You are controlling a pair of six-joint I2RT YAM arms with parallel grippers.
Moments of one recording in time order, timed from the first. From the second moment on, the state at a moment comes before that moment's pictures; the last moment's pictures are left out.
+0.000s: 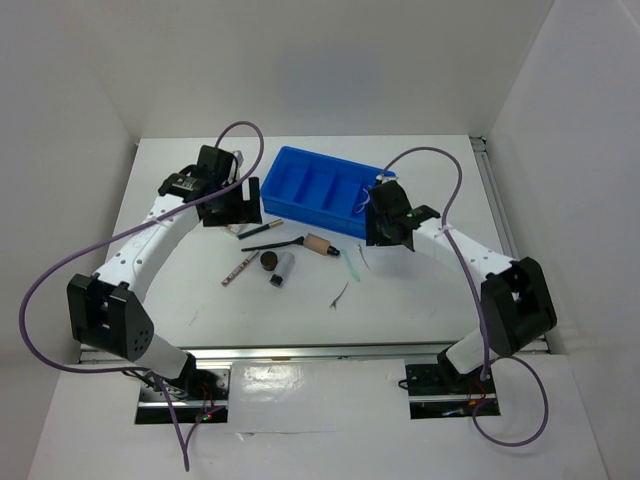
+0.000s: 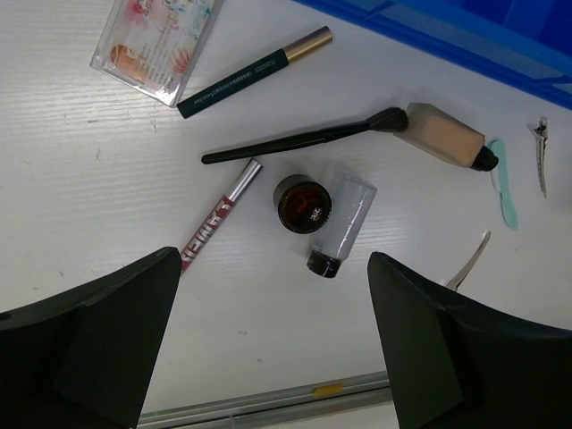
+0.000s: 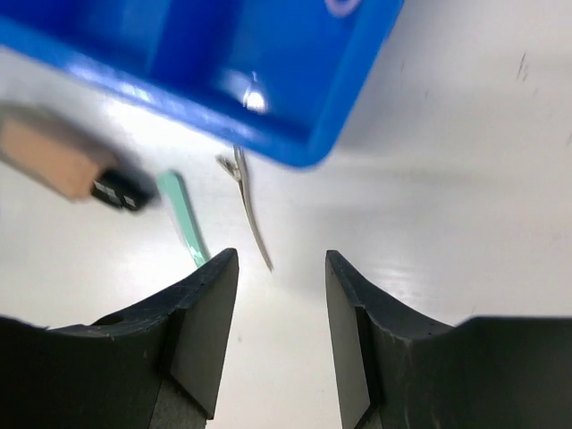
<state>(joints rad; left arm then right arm) -0.28 1.50 1.40 -0.85 0.01 -0.35 0.48 1.53 1.10 -0.49 0.24 0.37</state>
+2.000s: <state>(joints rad) -0.31 1.50 1.38 -0.85 0.00 -0.35 0.61 1.62 0.95 -0.32 0.12 0.27</state>
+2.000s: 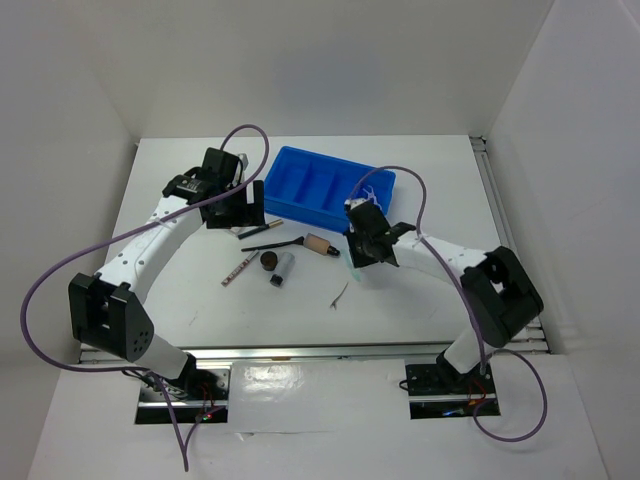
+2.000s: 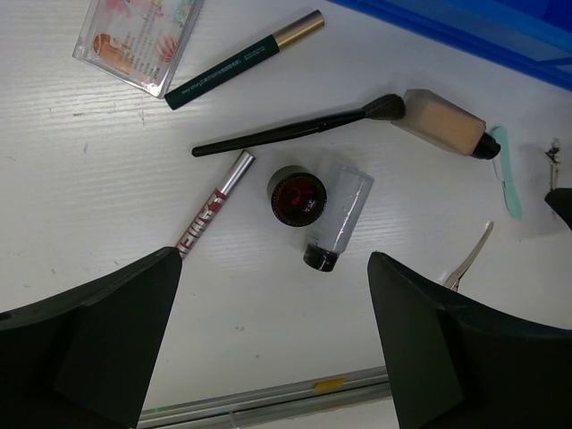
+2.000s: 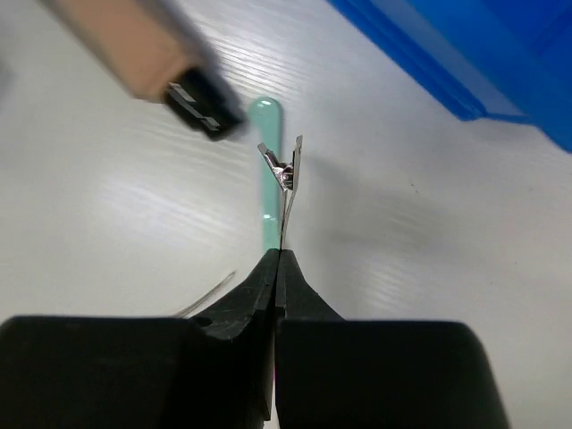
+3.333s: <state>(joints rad) -0.32 1.50 1.38 -0.87 -0.02 -0.35 0.40 1.63 1.31 -0.37 0.21 0.48</state>
